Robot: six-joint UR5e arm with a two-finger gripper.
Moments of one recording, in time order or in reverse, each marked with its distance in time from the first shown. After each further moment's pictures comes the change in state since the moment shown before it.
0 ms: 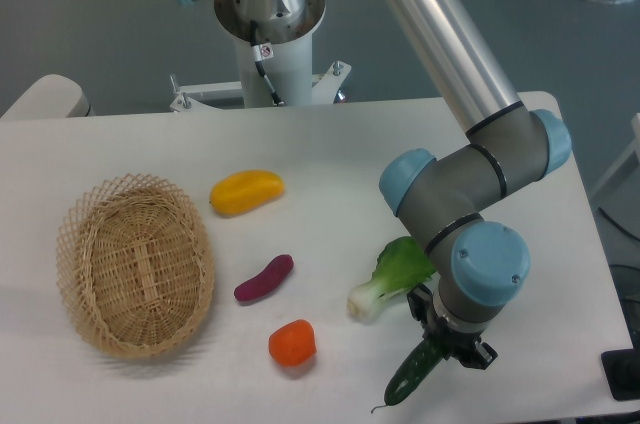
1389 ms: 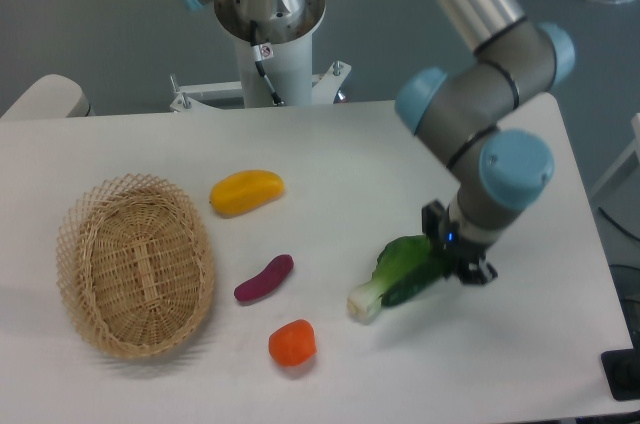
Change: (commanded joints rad) arm 0.211 0.345 -0.462 -0.003 -0.037 0.504
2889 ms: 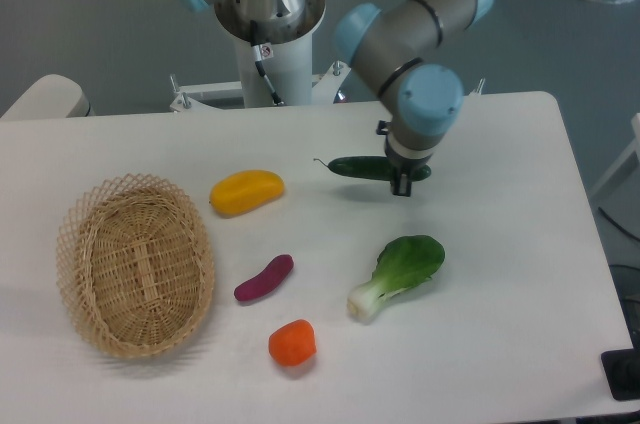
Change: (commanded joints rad) arm -0.118 0.164 -0.387 0.110 0.278 0.491
